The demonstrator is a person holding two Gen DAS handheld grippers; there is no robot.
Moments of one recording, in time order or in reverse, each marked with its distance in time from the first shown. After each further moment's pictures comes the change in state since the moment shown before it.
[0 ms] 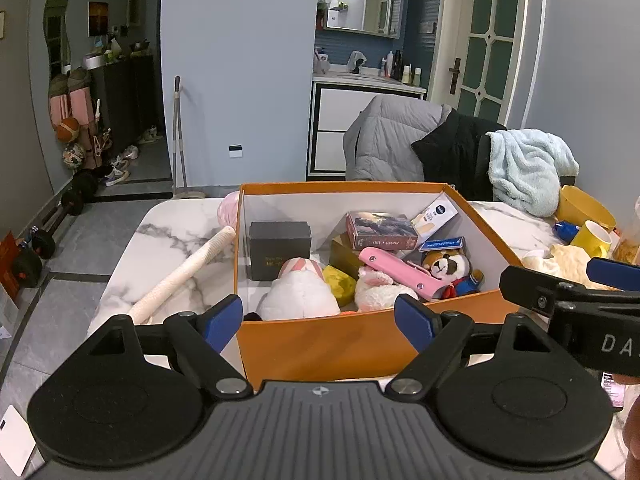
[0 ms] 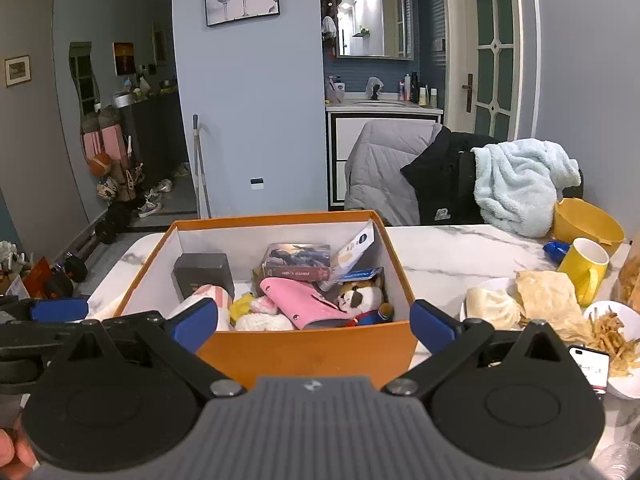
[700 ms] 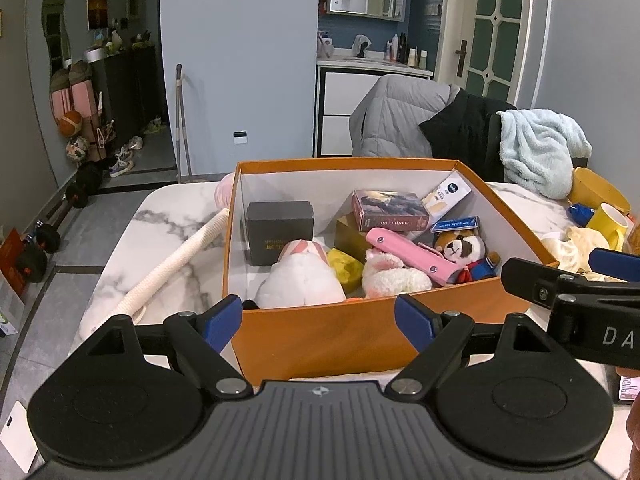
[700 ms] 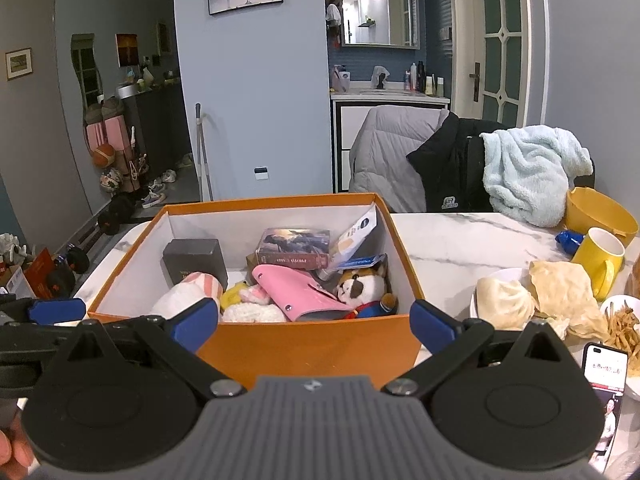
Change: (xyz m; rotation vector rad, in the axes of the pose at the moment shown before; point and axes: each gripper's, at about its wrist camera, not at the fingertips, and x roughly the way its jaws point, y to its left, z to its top) left arm 0.026 -0.008 -0.008 0.015 0.042 0.028; right arm 0.029 -0.008 -0.010 -0.003 0.030 0.015
